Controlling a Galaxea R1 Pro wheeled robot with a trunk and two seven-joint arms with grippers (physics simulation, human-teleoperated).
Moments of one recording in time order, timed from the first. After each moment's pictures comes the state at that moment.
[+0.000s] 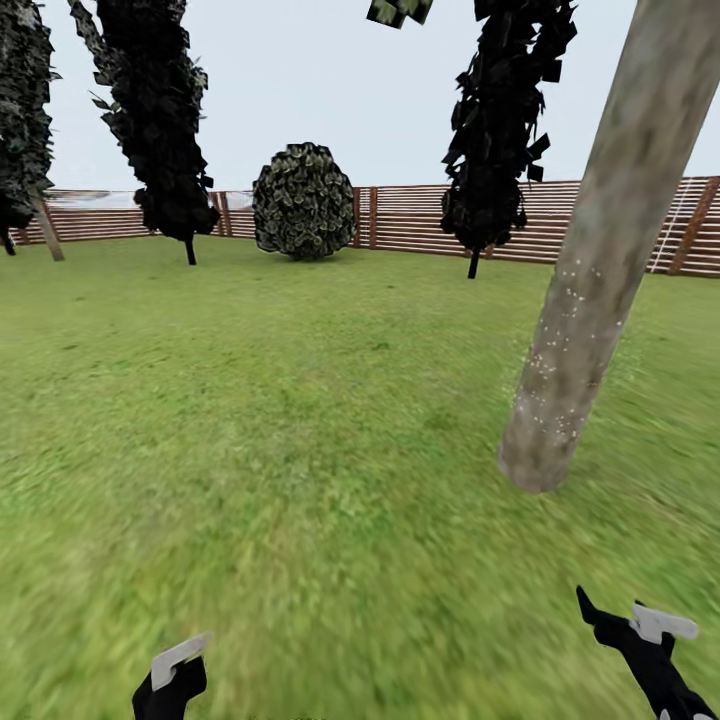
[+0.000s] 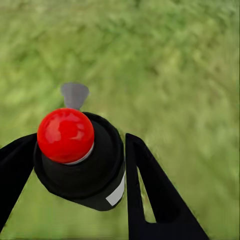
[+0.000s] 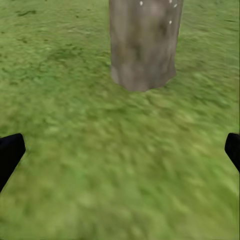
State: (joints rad) left arm -0.48 0.06 -0.03 -0.02 0.40 -0.60 0.09; right arm -0.44 -0.20 -1.02 -0.41 0.42 -0.53 0.49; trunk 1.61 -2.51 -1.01
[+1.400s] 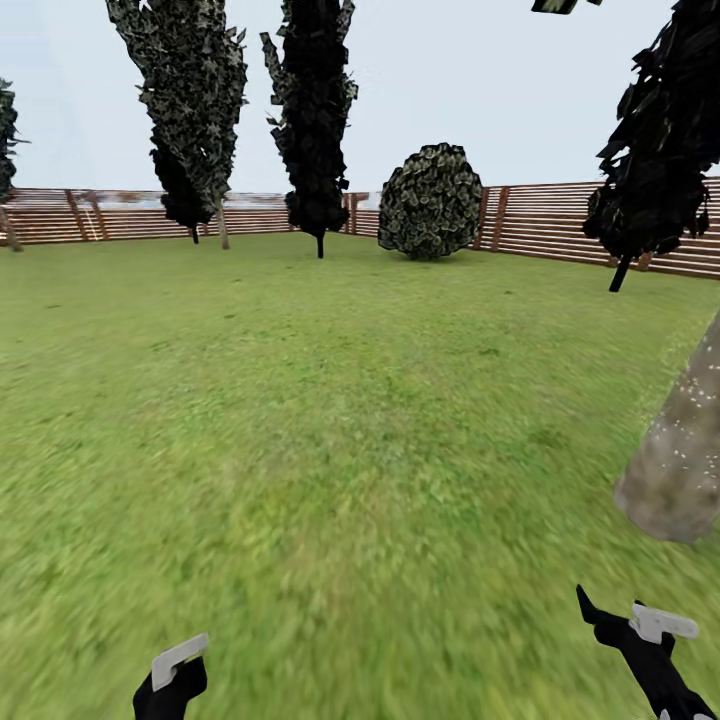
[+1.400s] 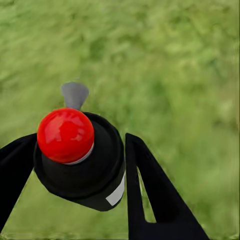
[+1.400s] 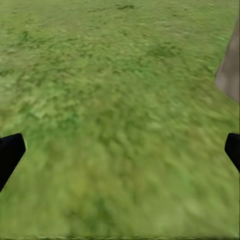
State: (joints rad) left arm -0.48 0.06 -0.03 -0.02 0.40 -0.60 0.09; right arm -0.44 -0.20 -1.02 -0.41 0.42 -0.53 0.49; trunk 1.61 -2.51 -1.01
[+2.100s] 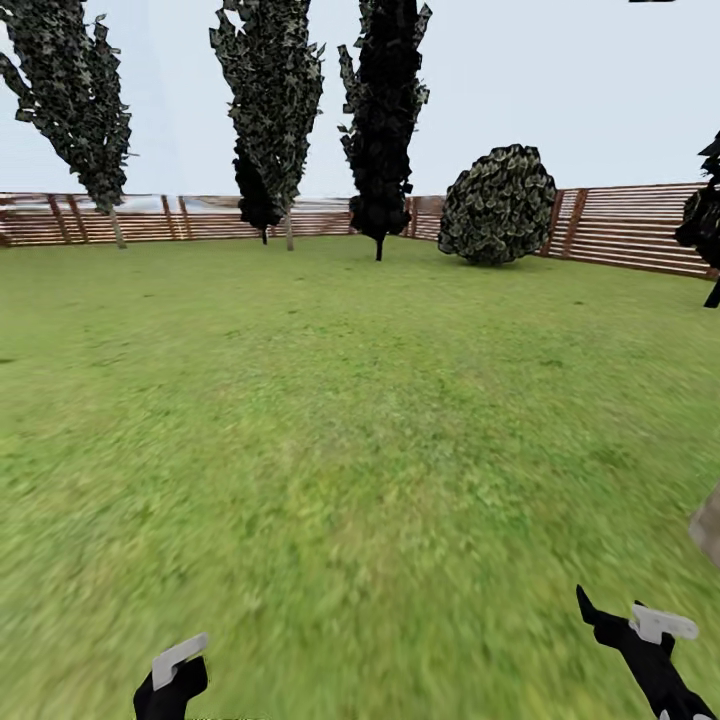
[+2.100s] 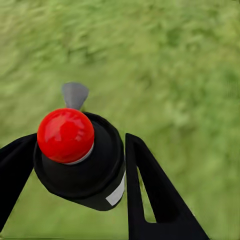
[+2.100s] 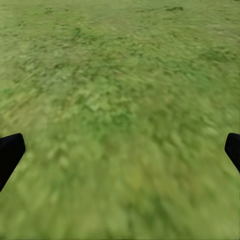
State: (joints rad) left arm -0.48 0.06 -0.03 -0.02 0.40 -0.60 0.09; right arm -0.44 -0.20 -1.02 -0.41 0.42 -0.53 0.49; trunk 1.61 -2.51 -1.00
